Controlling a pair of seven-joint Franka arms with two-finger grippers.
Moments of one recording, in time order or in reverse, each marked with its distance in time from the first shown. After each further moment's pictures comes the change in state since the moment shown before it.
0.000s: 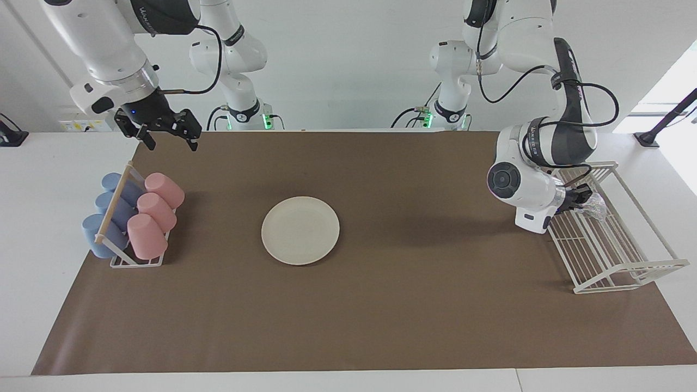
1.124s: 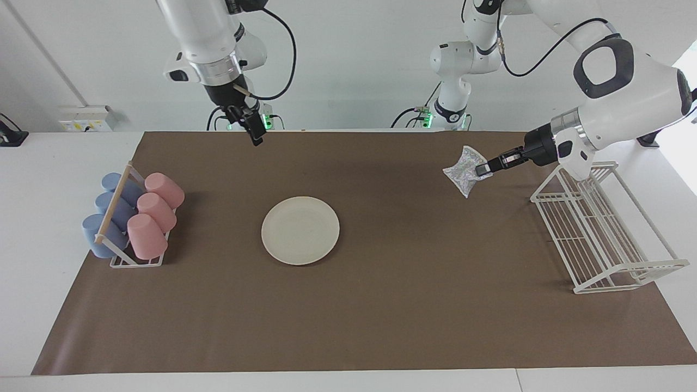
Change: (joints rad) left arm 0.157 -0.155 0.012 0.147 -1.556 -0.175 0.080; right arm 0.270 -0.029 0.066 0.000 0.054 -0.024 1.196
